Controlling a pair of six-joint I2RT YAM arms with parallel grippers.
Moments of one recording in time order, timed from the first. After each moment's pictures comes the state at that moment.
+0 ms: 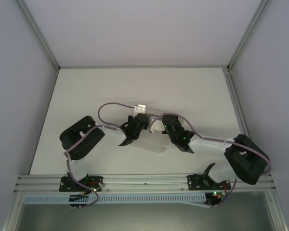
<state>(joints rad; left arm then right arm) -0.93 1.86 0.79 0.52 -0.61 -0.35 0.82 1.36 0.53 0.29 0.50 -1.06</state>
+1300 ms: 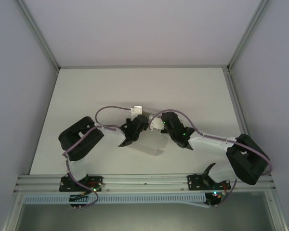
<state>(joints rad) -0.93 1.85 0.80 0.40 -0.66 -0.55 0.80 1.36 0.60 0.14 0.41 -0.95</state>
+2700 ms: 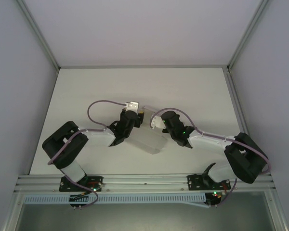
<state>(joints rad) -0.86 1.65 0.70 0.47 -0.49 -0.28 0.78 1.38 0.61 0.10 0.45 -0.90</state>
